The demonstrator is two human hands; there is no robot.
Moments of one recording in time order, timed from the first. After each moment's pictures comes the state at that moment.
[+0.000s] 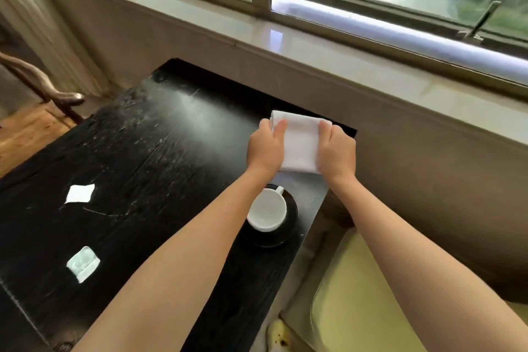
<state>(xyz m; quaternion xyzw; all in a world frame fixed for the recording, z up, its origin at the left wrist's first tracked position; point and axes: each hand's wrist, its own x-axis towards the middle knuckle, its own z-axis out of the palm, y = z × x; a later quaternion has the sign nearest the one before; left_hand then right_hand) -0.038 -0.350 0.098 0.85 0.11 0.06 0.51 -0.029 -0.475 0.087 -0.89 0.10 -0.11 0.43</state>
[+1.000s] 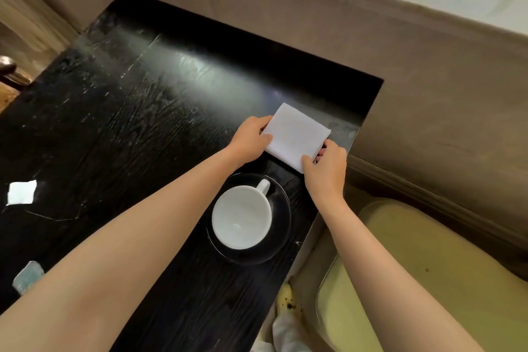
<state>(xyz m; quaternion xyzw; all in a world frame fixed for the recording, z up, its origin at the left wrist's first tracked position) 0.061 -0.343 -0.063 0.91 0.00 -0.21 0.37 0.006 -0.490 -0.081 -0.87 0.22 0.03 0.45</state>
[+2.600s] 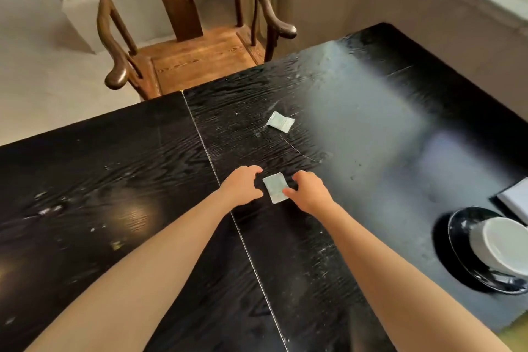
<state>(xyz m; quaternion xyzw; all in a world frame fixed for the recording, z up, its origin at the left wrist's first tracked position) -0.271 0.076 -0.050 0.89 0.26 -0.19 0.32 -0.184 -0.067 -0.052 -0.91 -0.25 0.30 0.15</state>
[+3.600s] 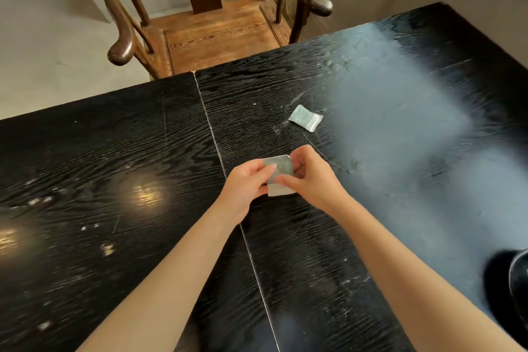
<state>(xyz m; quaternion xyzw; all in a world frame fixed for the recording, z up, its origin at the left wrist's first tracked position) -0.273 0.084 -0.061 0.53 0.38 0.06 0.76 -0.165 -0.020 -0.049 -0.81 -0.31 0.31 0.39</state>
